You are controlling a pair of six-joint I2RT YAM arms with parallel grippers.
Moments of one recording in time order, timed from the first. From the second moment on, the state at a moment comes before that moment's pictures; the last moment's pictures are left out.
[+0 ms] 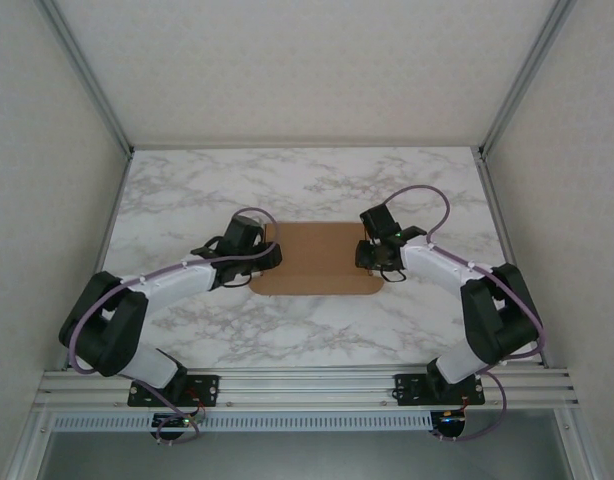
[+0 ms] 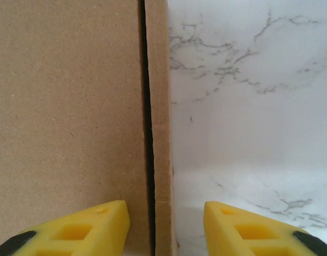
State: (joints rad) left arm -0.51 1.49 0.76 -0.12 0.04 -0.67; right arm 0.51 1.56 0.94 -0.53 0.08 0.50
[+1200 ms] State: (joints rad) left arm -0.43 1.60 0.80 -0.10 0.07 -0.66; right arm 0.51 1.54 0.89 -0.42 0.08 0.51
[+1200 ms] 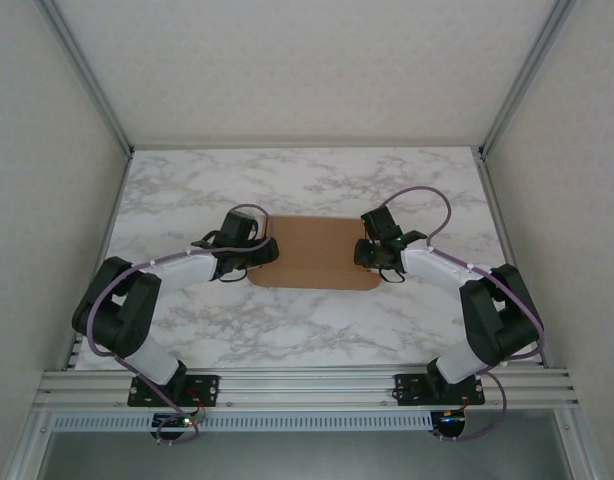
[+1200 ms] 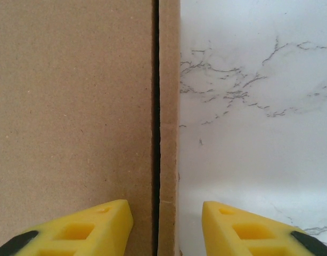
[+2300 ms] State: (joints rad) left arm -0.43 1.58 0.74 0.02 0.10 -0.71; right arm 0.51 1.50 0.83 -0.37 0.05 0.52
